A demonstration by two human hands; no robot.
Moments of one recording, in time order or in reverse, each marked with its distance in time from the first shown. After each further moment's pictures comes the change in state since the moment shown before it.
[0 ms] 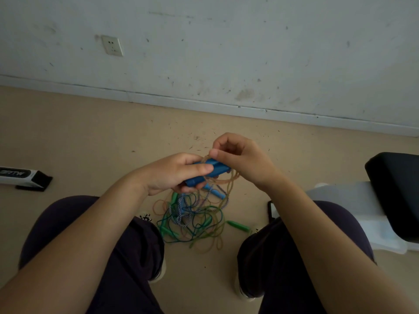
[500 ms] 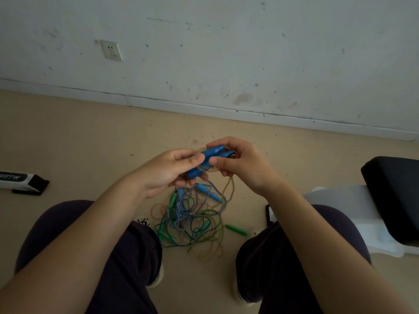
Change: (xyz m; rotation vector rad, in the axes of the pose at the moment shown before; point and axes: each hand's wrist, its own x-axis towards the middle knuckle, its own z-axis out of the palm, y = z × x) left_hand 0.003 -0.001 -0.003 -0.207 0.178 0.057; right_hand 0.000 0.005 -0.003 0.096 0.042 0.046
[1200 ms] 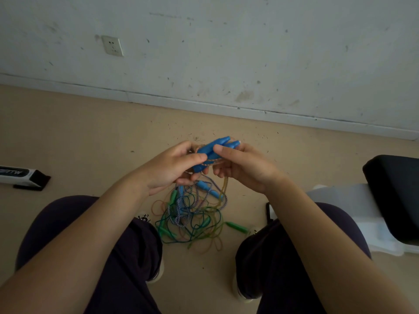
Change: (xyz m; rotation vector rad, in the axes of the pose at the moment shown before) left_hand 0.000 -0.003 0.004 0.008 -0.019 0.073; right_hand 0.002 0.004 -0.002 0.316 -0.217 0.163
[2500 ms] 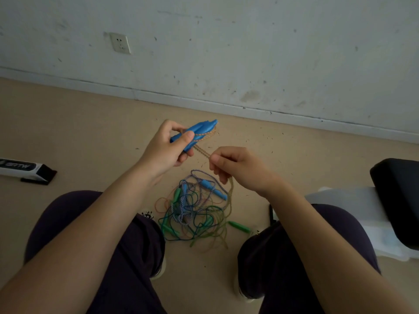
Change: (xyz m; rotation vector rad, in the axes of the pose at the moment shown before) left_hand 0.009 -0.005 -0.018 0.101 0.495 0.136; right_hand 0.000 0.002 0.017 -0.569 0.097 -0.074
